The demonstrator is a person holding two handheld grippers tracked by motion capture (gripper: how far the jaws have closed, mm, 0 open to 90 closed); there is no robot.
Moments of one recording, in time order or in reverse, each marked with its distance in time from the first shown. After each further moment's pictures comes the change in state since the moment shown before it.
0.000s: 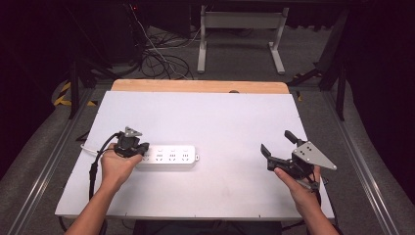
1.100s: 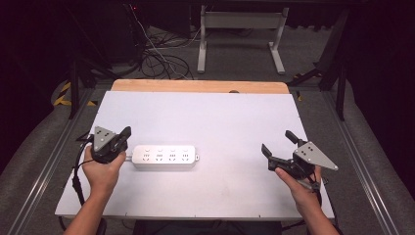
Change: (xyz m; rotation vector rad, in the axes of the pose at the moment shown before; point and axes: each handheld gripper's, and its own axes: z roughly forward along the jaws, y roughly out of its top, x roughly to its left) left arm 0.006 -0.016 -0.060 -0.502 0.167 -0.085; right arm -0.001 0.000 -0.002 -0.008 -0.004 0.008
